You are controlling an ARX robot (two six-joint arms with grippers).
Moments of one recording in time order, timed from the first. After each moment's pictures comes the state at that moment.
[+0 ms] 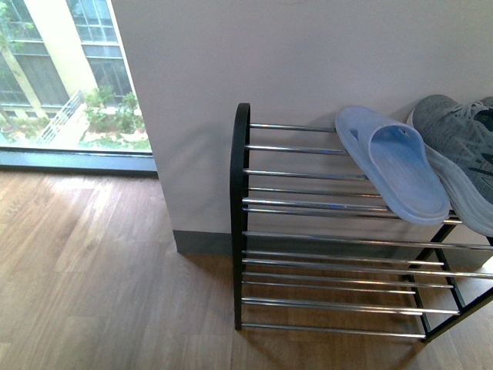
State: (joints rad) left arm -0.23 0.85 0.34 -0.02 -0.62 0.04; right arm 0.00 0.65 0.02 0.63 0.00 -0.01
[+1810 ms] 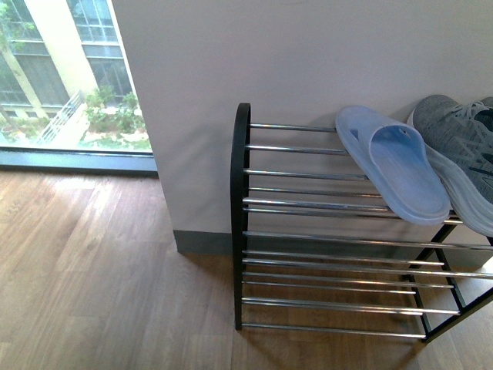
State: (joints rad) left arm -0.23 0.85 0.34 -0.02 -0.62 0.04; right arm 0.00 0.01 0.02 0.00 0.00 -0.01
